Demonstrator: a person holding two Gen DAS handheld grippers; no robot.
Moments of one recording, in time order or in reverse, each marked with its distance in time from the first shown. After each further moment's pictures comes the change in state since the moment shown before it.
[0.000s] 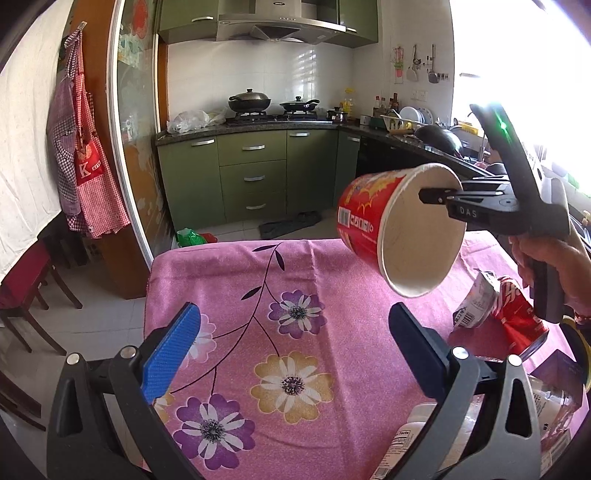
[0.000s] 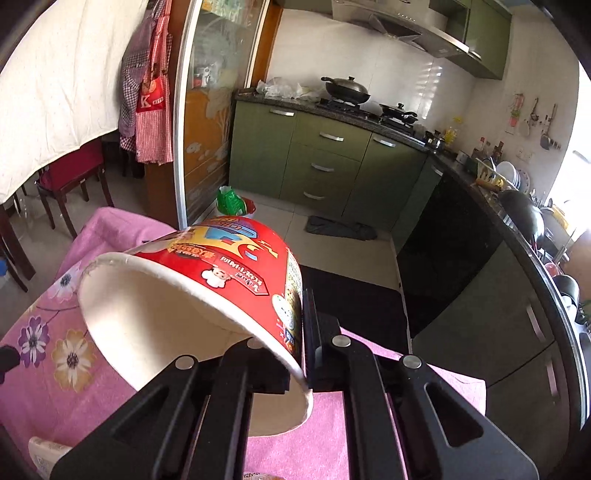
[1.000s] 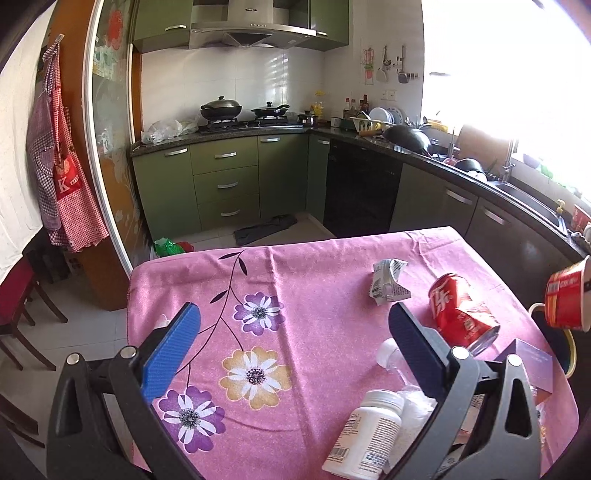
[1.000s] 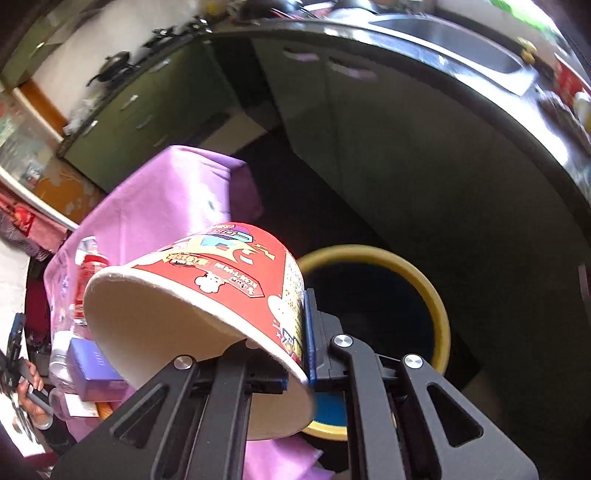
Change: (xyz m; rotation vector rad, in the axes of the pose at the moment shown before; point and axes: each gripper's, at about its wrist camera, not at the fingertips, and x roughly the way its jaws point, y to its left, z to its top) left arm -0.035 -0.027 0.005 0.048 -0.011 -0.105; right arm -0.276 -0.318 -0.326 0.885 0.503 -0.173
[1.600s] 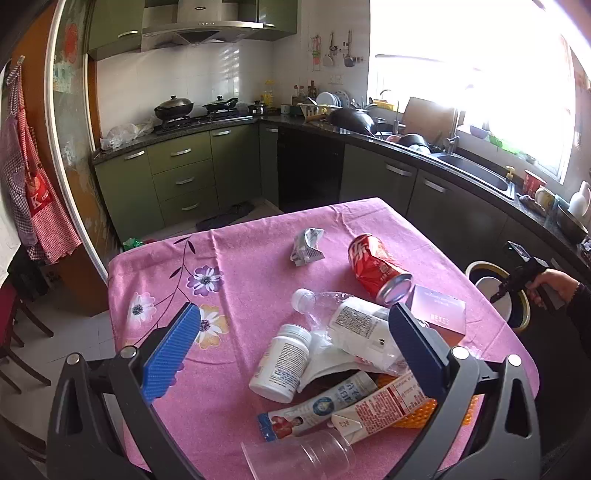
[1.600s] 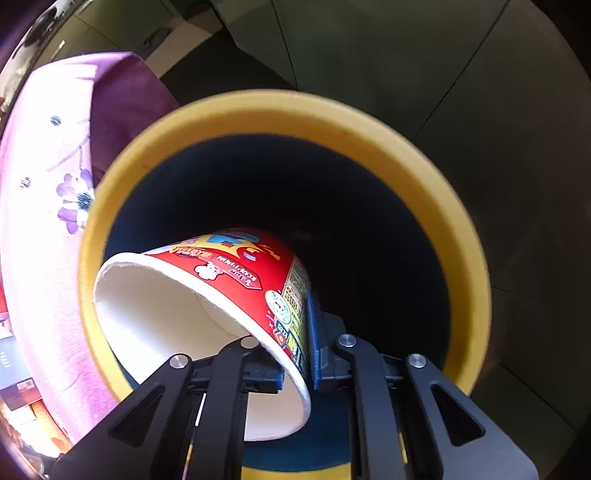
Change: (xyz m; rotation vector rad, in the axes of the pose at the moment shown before) left arm -0.084 -0.058 -0.019 0.113 0.071 -0.144; right arm 0.138 -0.110 -0.022 0.019 0.348 -0.070
